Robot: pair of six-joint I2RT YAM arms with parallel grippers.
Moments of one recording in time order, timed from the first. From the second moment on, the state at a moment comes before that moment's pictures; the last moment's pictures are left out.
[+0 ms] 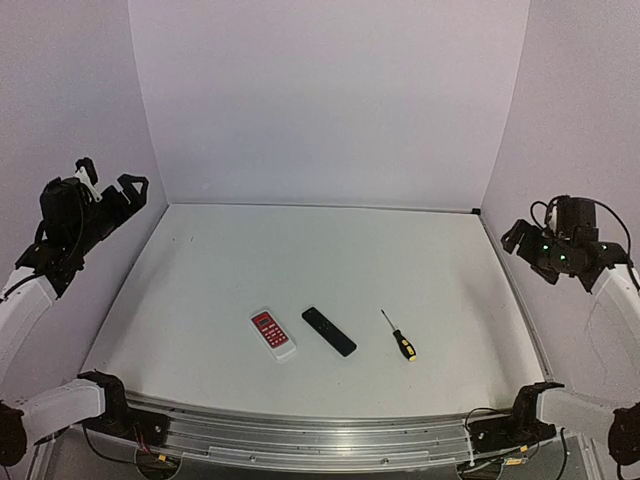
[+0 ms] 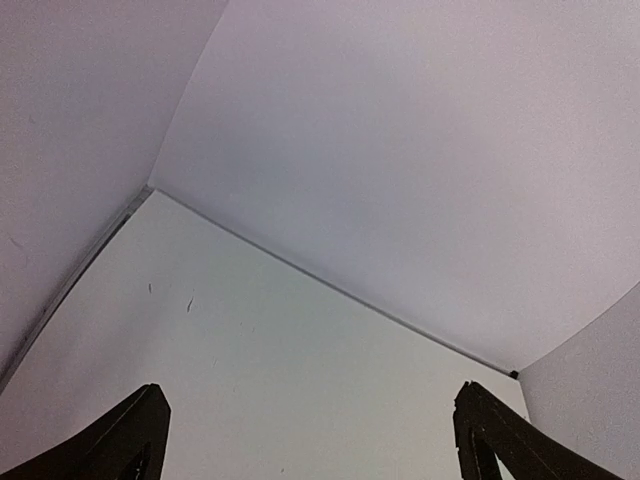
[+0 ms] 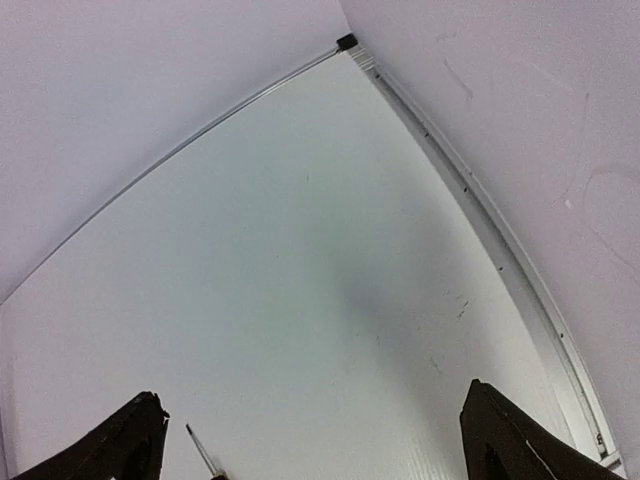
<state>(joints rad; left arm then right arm) -0.10 0.84 0.86 -0.14 -0.01 -0.59 -0.02 0.93 0.93 -0.65 0.04 0.50</state>
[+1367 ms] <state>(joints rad) -0.10 0.97 0.66 -0.28 0.17 -0.63 0.96 2.11 1.47 -0.66 0.03 0.10</state>
